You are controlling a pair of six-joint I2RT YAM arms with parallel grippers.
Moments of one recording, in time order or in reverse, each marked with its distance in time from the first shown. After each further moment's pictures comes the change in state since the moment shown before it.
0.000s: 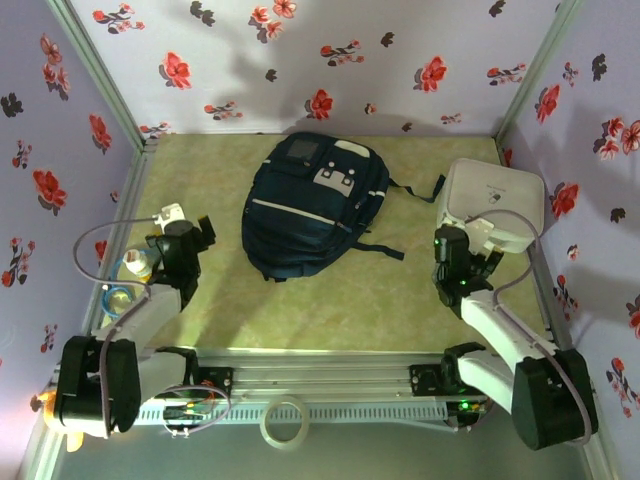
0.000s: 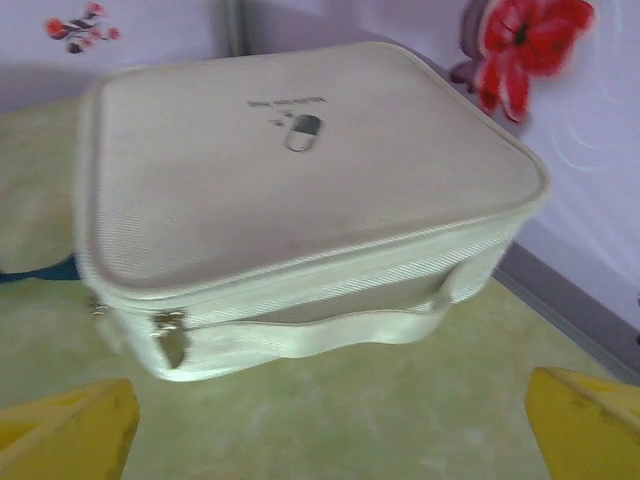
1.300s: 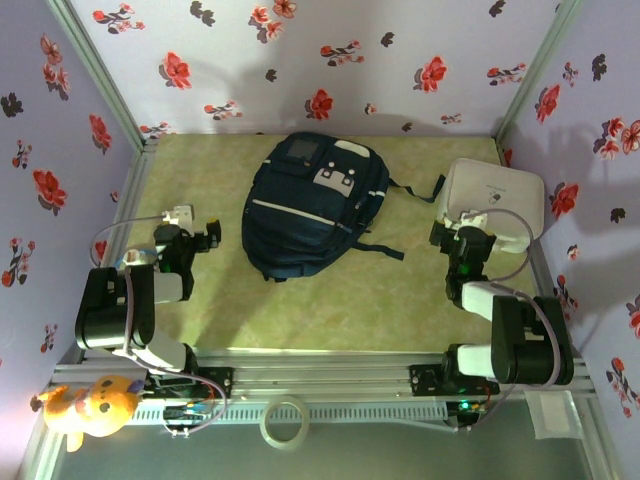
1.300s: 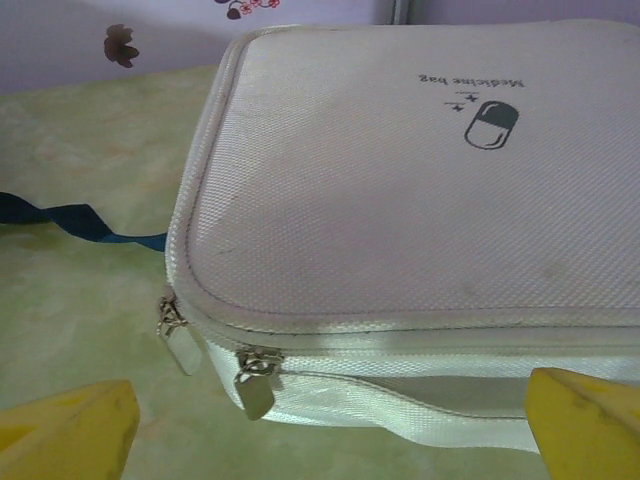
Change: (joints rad) left arm 0.182 0.410 -0.032 0.512 0.487 0.179; right arm -0.243 0.309 -0.072 0.538 -0.560 -0.258
